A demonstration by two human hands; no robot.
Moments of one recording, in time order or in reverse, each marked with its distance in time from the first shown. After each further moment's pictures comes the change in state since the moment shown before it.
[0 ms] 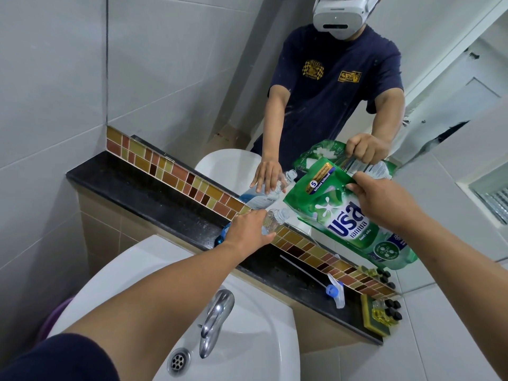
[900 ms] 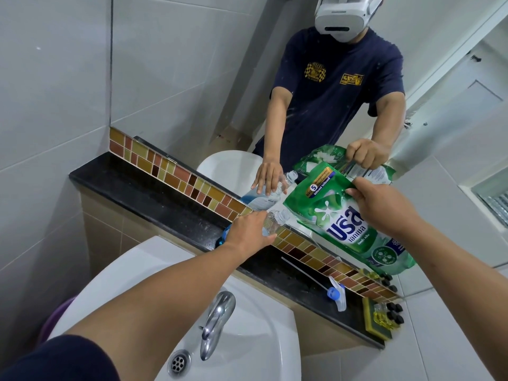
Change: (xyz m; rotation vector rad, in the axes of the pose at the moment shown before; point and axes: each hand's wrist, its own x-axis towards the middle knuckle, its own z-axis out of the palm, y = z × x) left_hand -0.002 -0.002 -0.003 -0.011 0.028 -0.001; right_hand 0.001 0.002 0.011 0.030 -0.027 0.023
